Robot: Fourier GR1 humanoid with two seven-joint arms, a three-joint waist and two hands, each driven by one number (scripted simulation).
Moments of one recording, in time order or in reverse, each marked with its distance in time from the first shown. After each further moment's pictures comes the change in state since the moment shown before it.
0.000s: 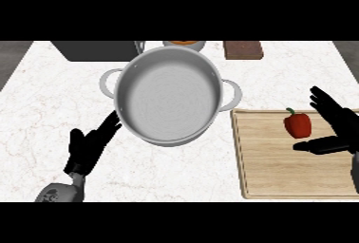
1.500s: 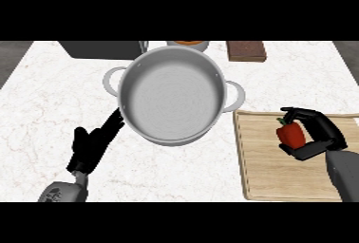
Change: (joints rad) left arm -0.006 -0.043 0.028 -0.024 -0.050 -0.043 0.033; right arm -0.187 0.056 0.010 0.521 0.126 0.193 -0.620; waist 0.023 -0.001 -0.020
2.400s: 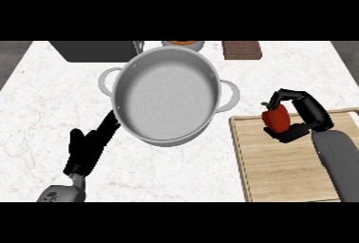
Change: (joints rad) left arm 0.024 -0.017 0.035 -0.017 -0.024 0.007 0.006; right arm -0.101 0.026 0.082 -0.093 0.145 -0.166 -0.144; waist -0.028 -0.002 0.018
